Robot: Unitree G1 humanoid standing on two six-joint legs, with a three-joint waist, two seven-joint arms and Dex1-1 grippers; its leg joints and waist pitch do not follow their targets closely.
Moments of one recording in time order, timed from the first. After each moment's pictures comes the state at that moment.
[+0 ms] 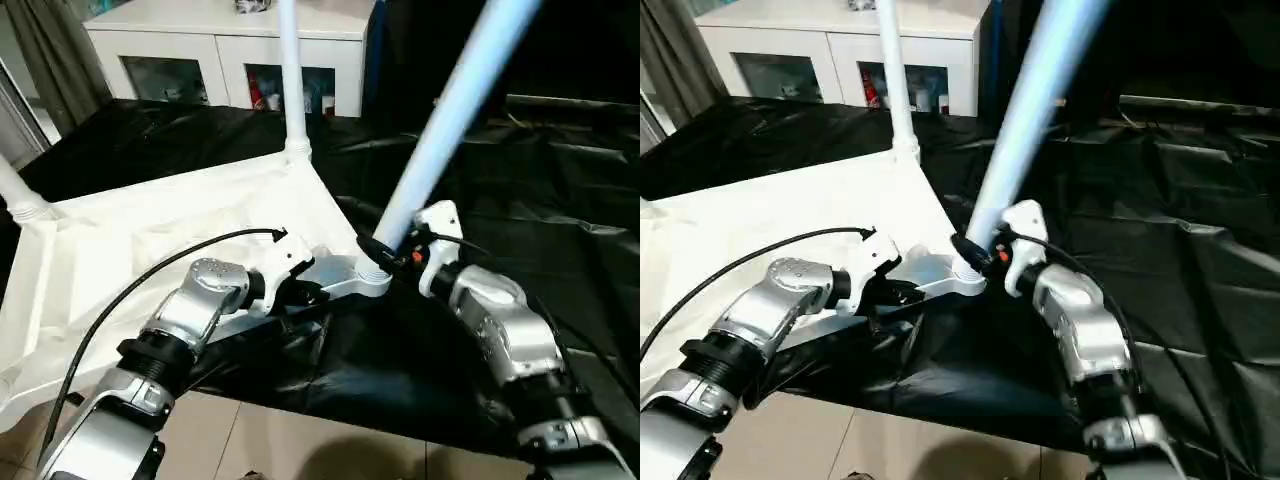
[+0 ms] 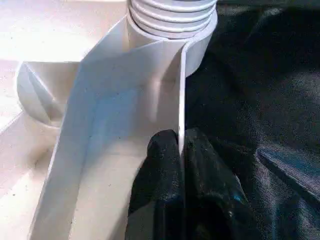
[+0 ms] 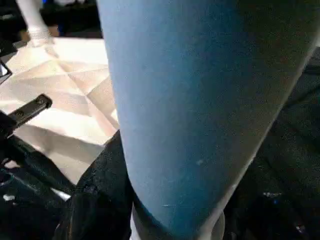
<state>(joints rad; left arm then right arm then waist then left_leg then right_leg) -0.63 0.33 -0.33 0.57 -0.06 0.31 -0.97 -0.52 -0.24 0.10 0.45 0.19 0.22 0.70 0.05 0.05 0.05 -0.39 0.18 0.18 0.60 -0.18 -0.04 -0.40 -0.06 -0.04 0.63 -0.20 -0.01</state>
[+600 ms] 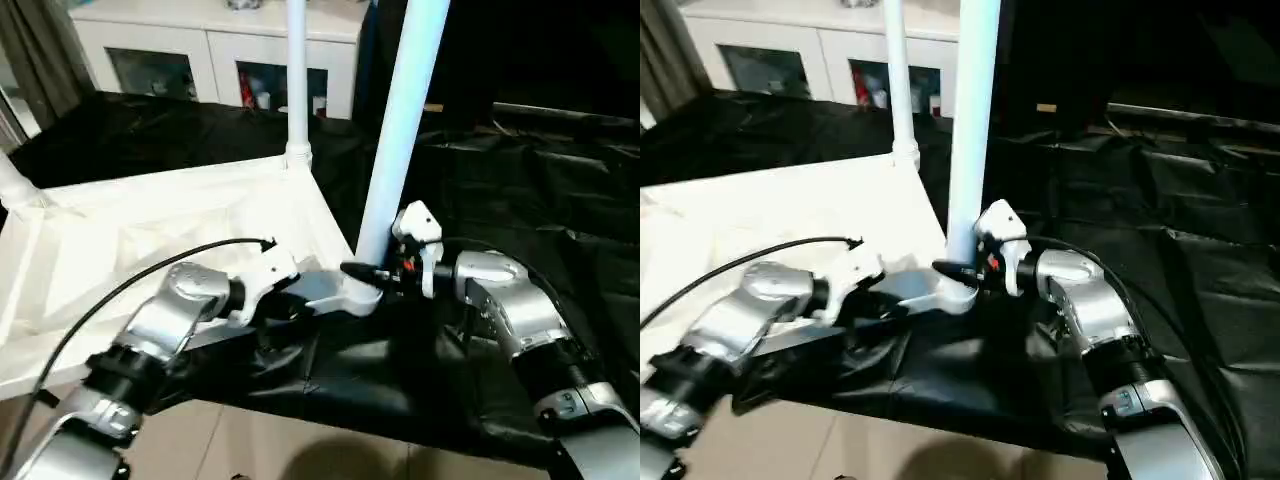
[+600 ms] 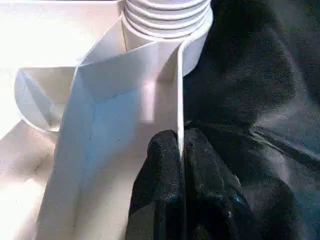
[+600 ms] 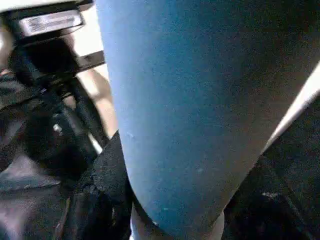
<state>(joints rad) -0.53 0.45 -0.36 0.37 -0.04 0.31 -1.09 -0.56 -0.33 0.21 0.51 0.16 0.12 1.05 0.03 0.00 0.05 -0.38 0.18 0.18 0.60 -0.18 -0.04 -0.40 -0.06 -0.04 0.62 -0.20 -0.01</state>
